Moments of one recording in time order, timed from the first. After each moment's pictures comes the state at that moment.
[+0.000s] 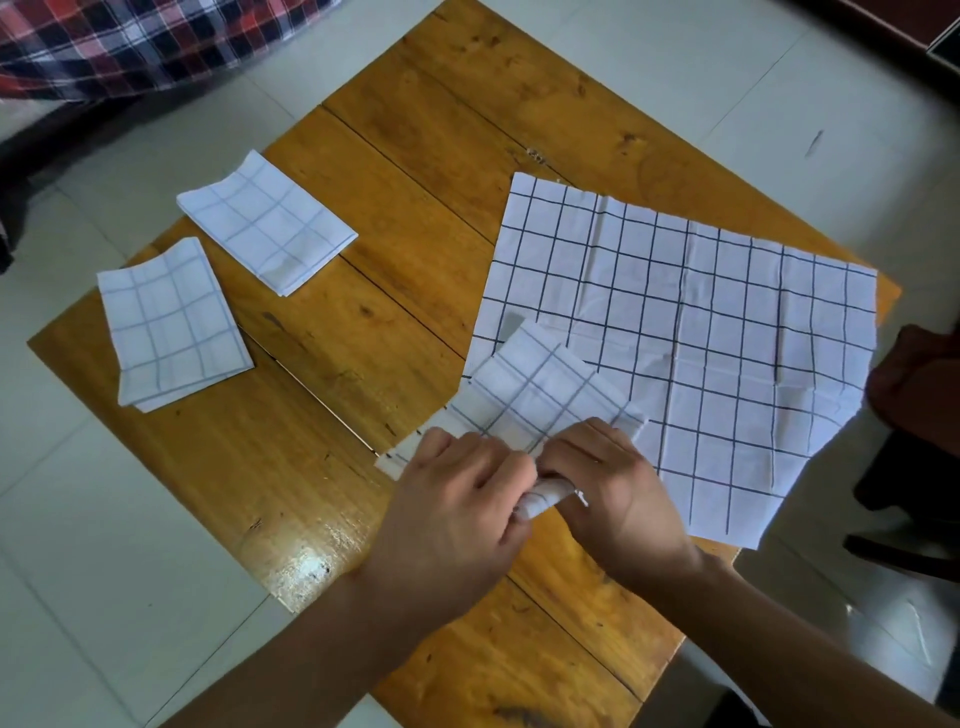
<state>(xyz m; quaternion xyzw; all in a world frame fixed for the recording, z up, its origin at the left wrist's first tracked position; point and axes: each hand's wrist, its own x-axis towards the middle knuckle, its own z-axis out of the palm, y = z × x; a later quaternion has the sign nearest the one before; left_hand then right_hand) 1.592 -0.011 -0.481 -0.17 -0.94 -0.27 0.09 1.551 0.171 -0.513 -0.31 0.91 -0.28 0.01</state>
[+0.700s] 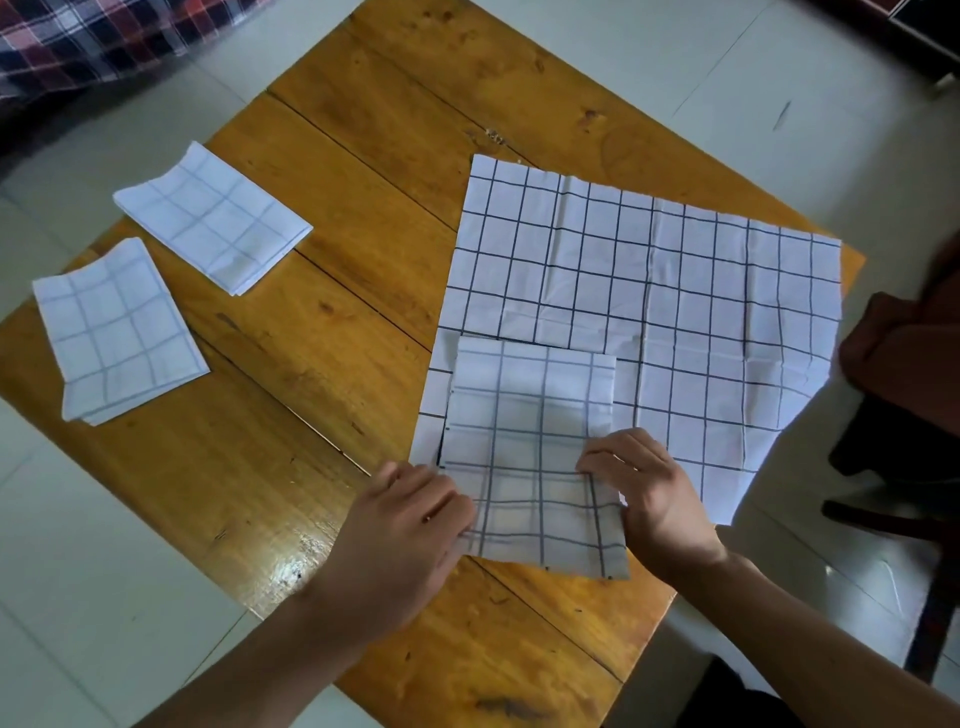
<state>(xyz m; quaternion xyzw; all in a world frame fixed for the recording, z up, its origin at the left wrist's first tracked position) 1.617 -0.033 -0.529 -0.25 -0.94 -0.25 0.02 1.567 0.244 -0.548 -0.26 0.93 -0.28 0.02</state>
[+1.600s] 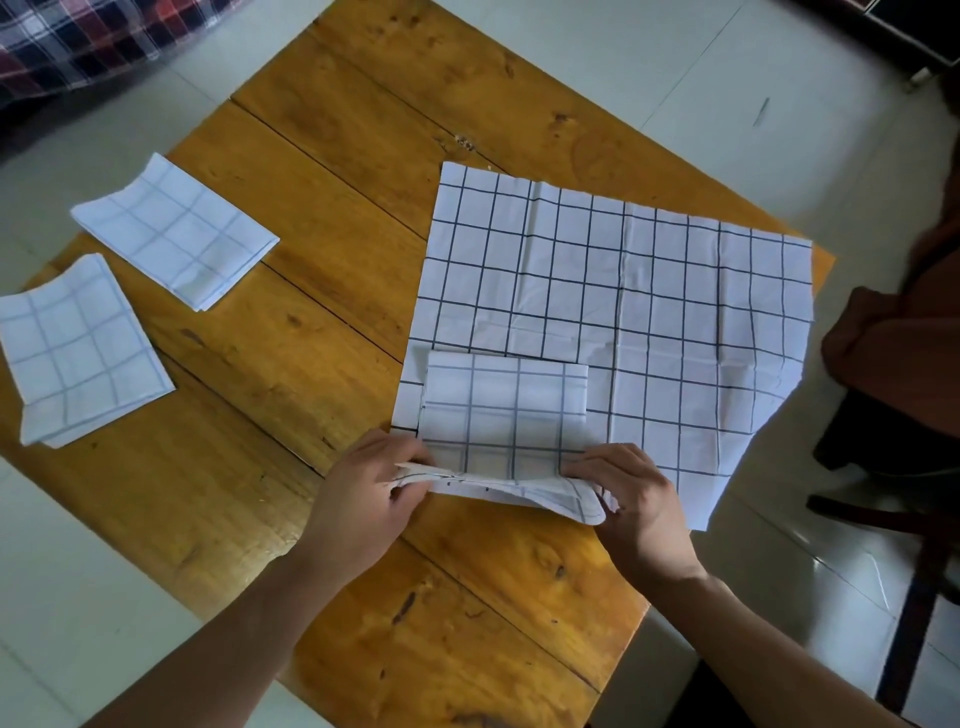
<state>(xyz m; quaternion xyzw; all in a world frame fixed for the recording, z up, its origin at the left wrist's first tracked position) 1.579 -0.040 -0.558 -0.06 -0.92 -0.37 -0.09 1.572 0.254 -0.559 -0.13 0.94 -0.31 0.04</state>
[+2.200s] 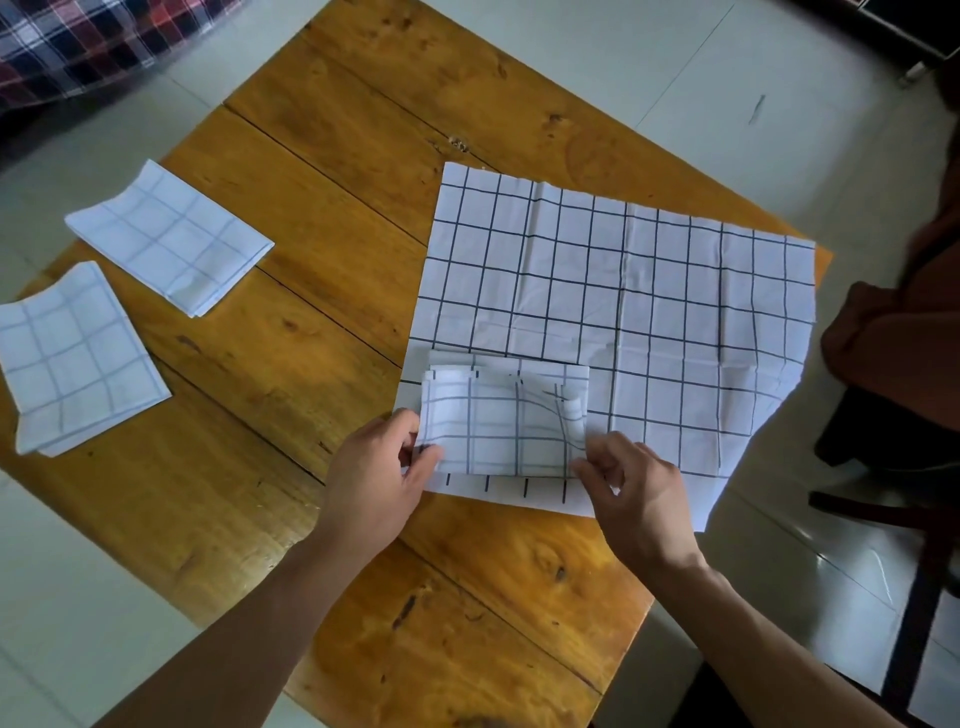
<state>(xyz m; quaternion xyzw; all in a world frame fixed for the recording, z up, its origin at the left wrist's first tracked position) 1.560 -0.024 -0.561 0.02 -0.94 -0.33 -0.07 1.562 0.241 -0.544 0.02 0.94 -0.34 0.09</state>
